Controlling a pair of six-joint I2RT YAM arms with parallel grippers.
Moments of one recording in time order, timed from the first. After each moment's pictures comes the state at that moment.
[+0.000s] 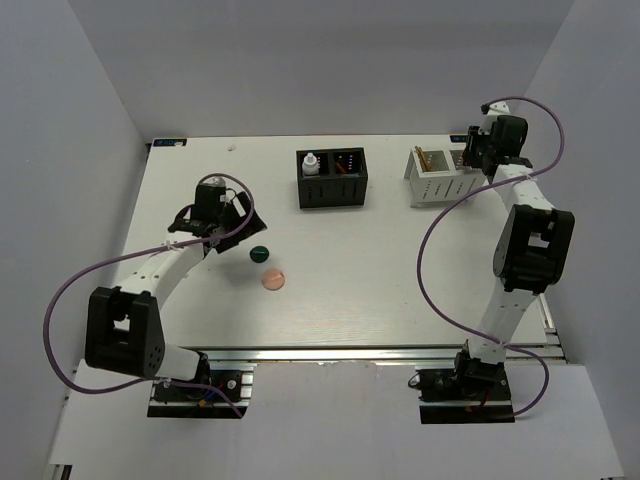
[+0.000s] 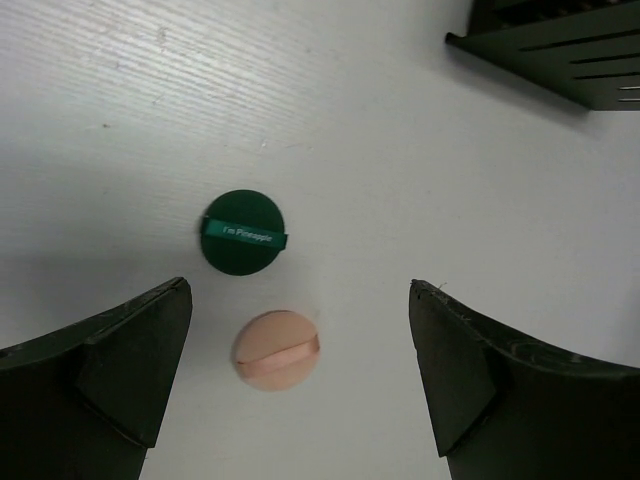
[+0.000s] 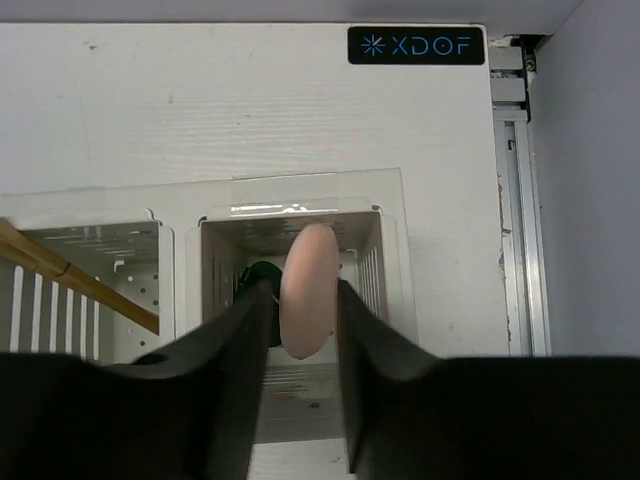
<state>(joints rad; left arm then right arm) -0.20 1.39 0.93 -0.33 0.09 -0.64 -0.14 1.99 1.60 -0.11 -0.16 -0.09</state>
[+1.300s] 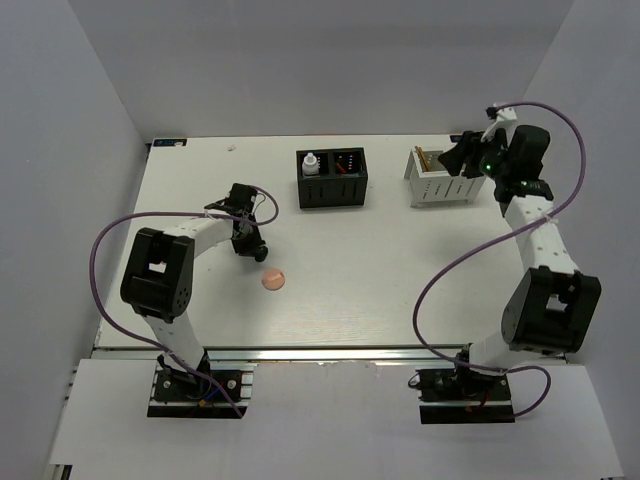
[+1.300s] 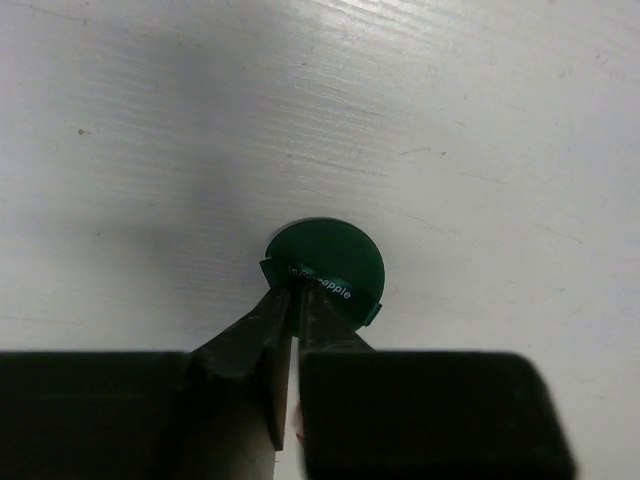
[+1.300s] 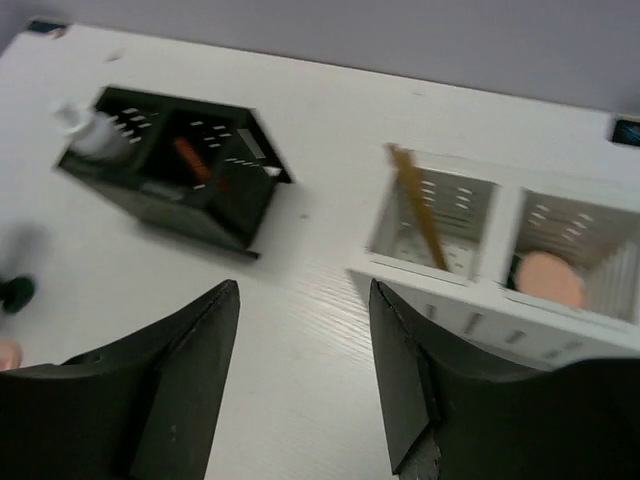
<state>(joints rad) -0.28 1.79 1.09 -0.47 -0.05 -0.54 -0.13 1.54 1.29 -0.09 -0.57 0.06</state>
